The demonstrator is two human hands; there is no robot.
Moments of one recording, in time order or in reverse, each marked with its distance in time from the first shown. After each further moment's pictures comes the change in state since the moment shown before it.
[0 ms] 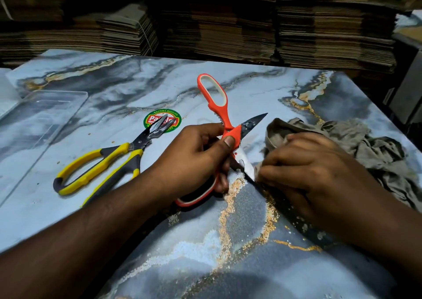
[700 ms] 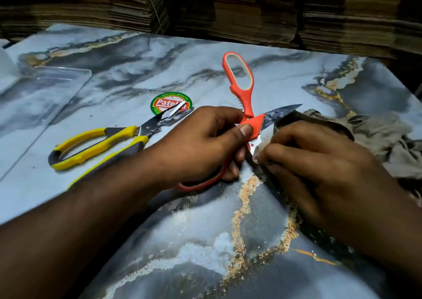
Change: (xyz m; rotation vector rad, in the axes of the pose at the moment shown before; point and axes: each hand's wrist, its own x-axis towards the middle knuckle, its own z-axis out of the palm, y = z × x) left_hand 0.011 -0.005 -0.012 0.018 -0.096 -0.057; right_hand 0.014 -0.012 0.017 0.116 0.117 0.073
